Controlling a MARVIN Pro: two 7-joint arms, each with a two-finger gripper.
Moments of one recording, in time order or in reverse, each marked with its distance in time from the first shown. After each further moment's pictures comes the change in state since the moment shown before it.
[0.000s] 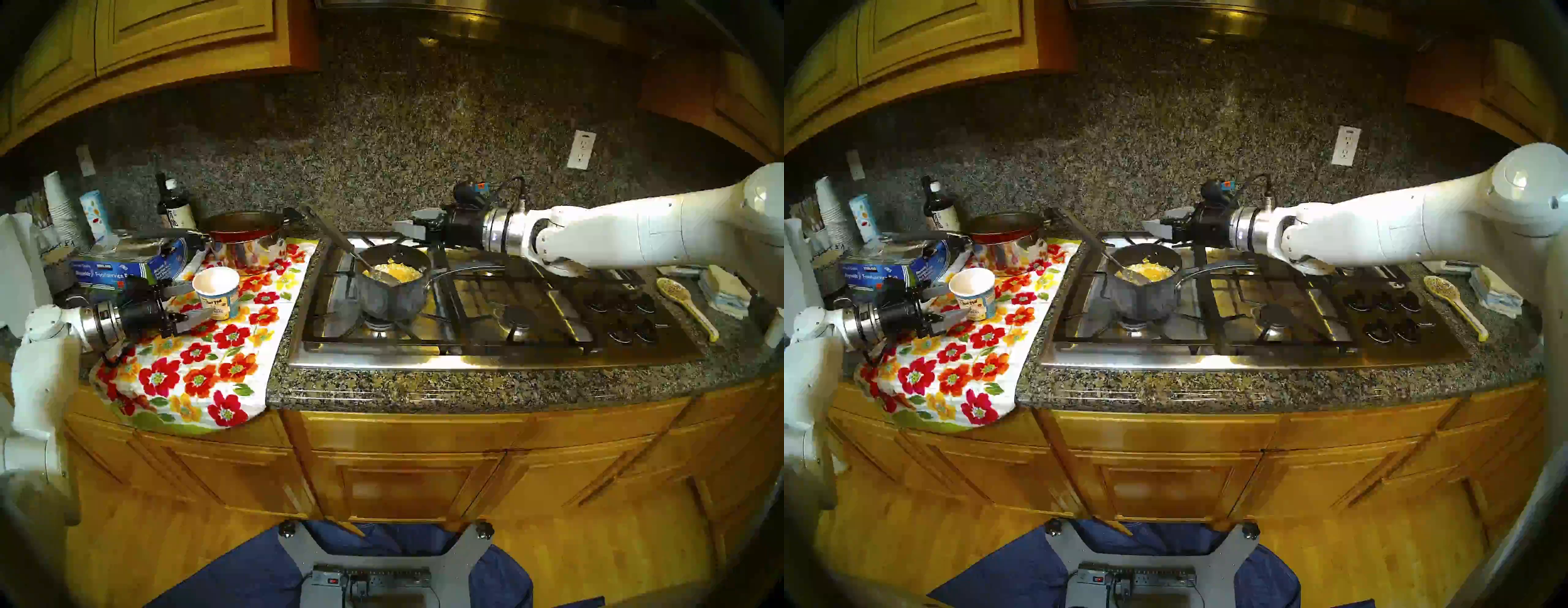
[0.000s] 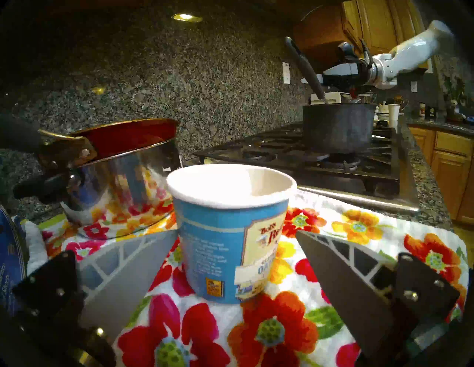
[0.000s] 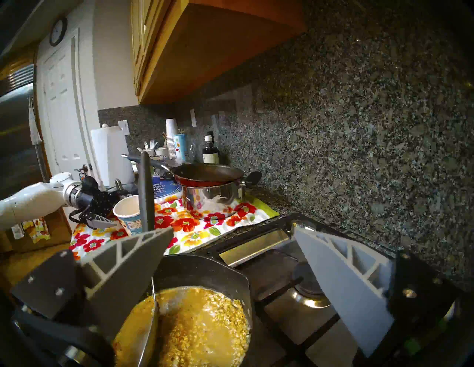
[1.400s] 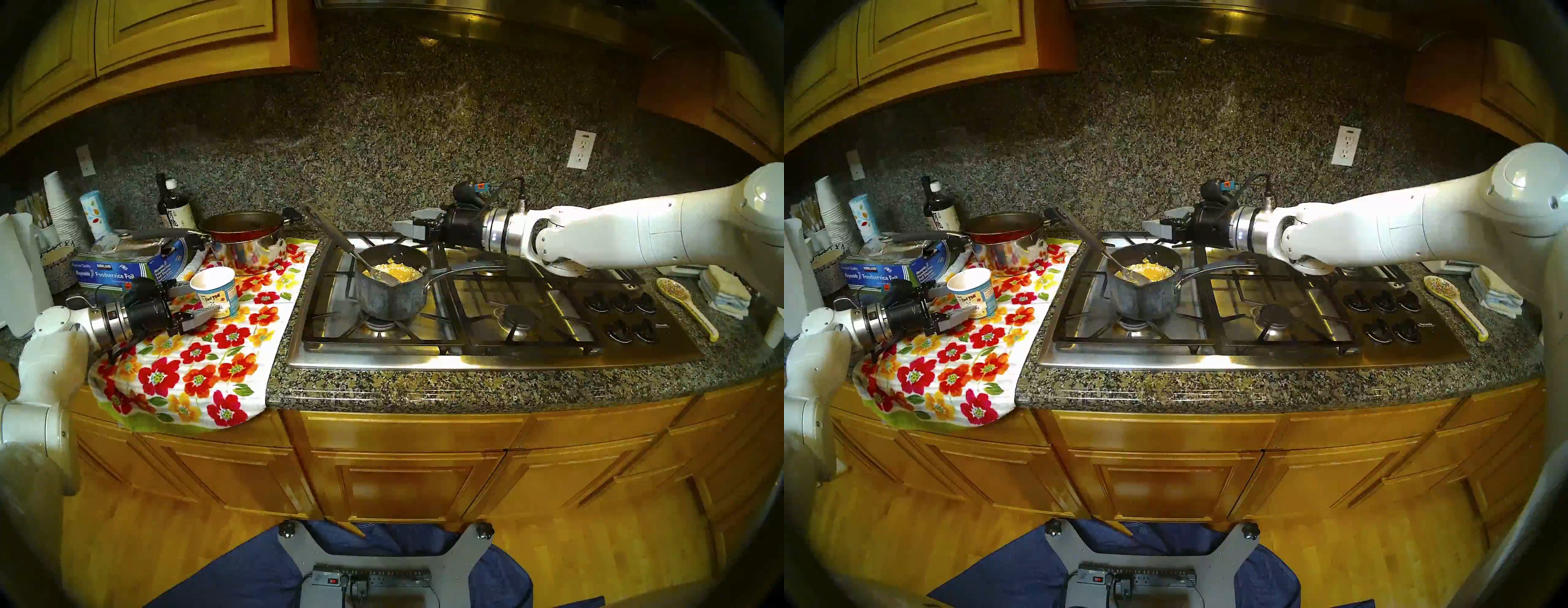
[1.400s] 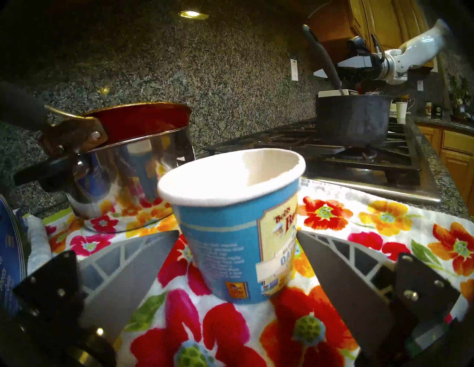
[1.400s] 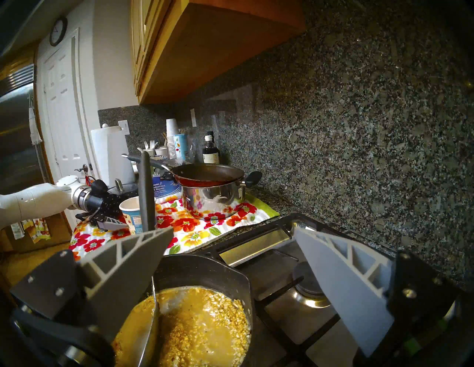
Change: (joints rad) left arm -0.190 -0.007 0.130 0.259 0.009 -0.128 0.000; right arm 0.000 -0.001 -0.001 0.000 0.001 0.000 0.000
